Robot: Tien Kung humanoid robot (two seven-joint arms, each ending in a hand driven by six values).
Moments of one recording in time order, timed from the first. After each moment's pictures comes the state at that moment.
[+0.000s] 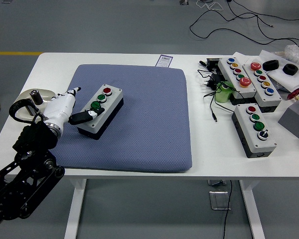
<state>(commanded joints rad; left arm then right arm) -0.42 0.21 -1.02 -1.33 2.13 0.09 0.60 0.04 -0.04 1.22 0.18 -1.56 -0.24 -0.21</state>
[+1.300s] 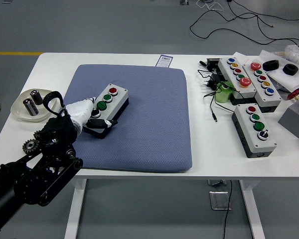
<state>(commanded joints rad) -0.56 0.13 -0.96 -1.17 2.13 -0.13 0.65 0.05 -0.05 1.22 0.18 -1.57 -0.24 -0.20</state>
